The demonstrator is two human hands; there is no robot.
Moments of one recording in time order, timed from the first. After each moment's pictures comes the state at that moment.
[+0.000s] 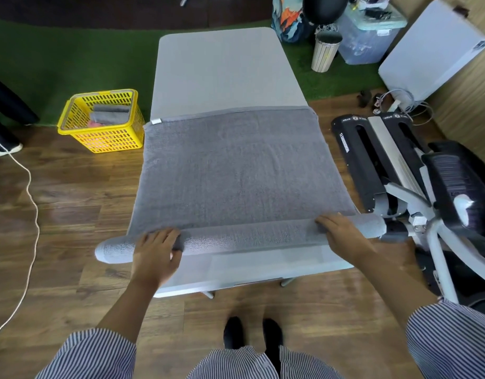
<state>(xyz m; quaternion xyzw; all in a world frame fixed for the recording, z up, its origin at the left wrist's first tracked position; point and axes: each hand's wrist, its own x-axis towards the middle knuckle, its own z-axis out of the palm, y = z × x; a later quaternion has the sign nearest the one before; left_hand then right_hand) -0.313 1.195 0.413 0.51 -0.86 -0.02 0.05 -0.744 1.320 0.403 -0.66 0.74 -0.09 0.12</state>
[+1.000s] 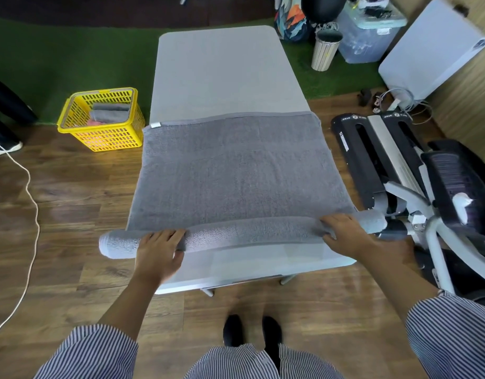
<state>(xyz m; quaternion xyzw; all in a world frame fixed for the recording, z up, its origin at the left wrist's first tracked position) -0.317 1.200 0.417 0.49 -0.87 -0.04 0.00 -0.749 1.318 0.422 -0.64 0.75 -0.01 0.18</state>
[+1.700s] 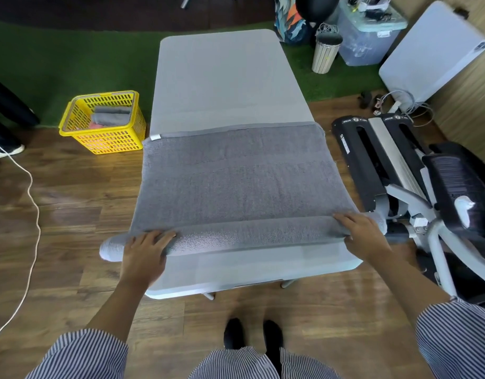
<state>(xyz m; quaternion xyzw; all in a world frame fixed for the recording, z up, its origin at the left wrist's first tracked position) -0.291 1.183 0.416 0.53 -0.85 -0.05 -0.08 -0.777 1.329 0.415 -0.59 0.79 0.00 0.15</state>
